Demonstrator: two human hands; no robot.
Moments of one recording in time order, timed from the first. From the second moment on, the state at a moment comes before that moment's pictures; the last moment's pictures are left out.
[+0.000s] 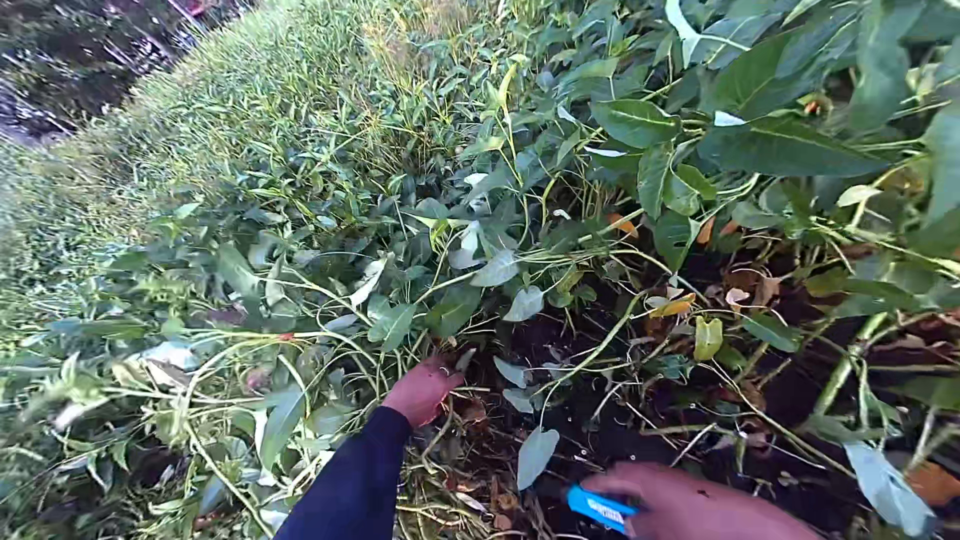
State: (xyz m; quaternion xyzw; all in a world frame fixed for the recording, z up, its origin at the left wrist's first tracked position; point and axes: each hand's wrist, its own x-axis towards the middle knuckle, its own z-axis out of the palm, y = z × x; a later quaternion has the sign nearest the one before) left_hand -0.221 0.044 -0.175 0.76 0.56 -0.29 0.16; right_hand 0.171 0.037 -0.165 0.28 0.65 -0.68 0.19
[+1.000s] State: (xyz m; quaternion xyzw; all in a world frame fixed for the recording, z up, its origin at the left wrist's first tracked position) left_hand -0.193 0.073 -0.207 0.71 0.57 -0.41 0.09; right_hand 0.026 0.094 -0.191 0.40 0.72 -0.53 0.22
